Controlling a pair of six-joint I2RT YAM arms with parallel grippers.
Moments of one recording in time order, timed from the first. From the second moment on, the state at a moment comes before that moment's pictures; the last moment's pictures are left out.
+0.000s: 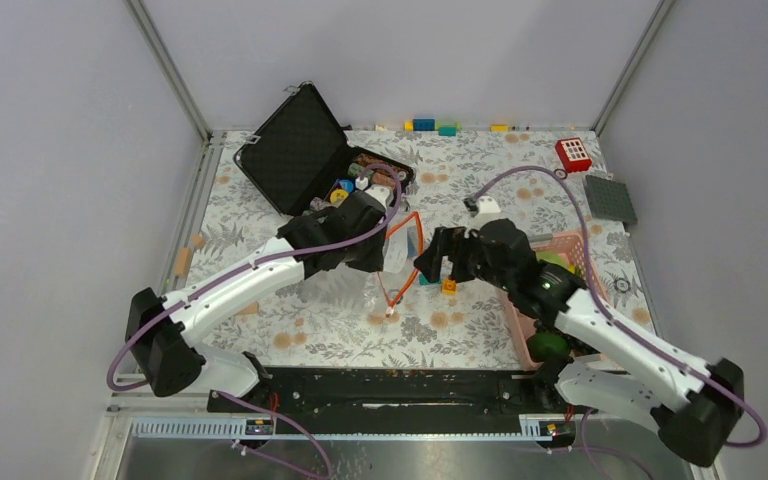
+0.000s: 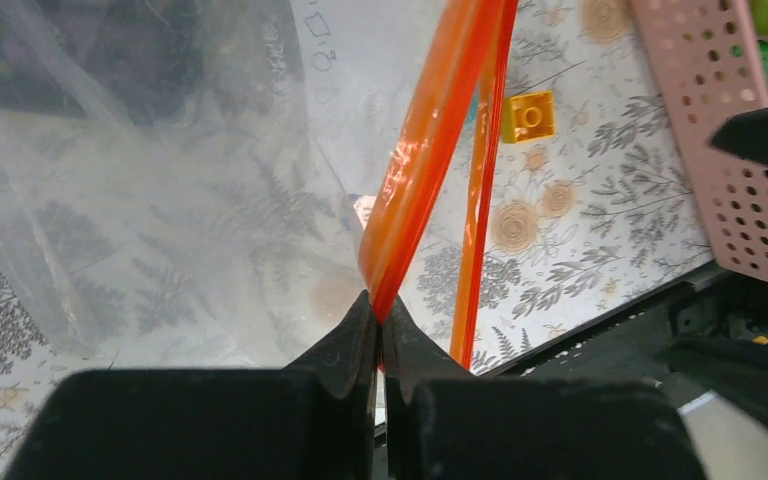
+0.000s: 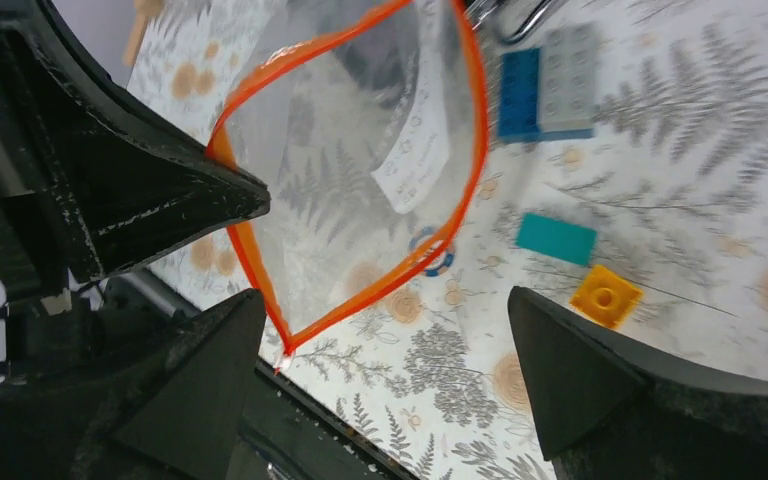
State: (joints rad) left arm -0.86 1.38 1.23 -0.75 -0.12 -0.53; right arm 0.76 1.04 0.81 -0.30 -0.02 0.58
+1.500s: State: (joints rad) left arm -0.81 1.35 1.19 -0.55 0.09 -0.46; right arm 0.10 1.07 0.72 -0.65 0.40 0.71
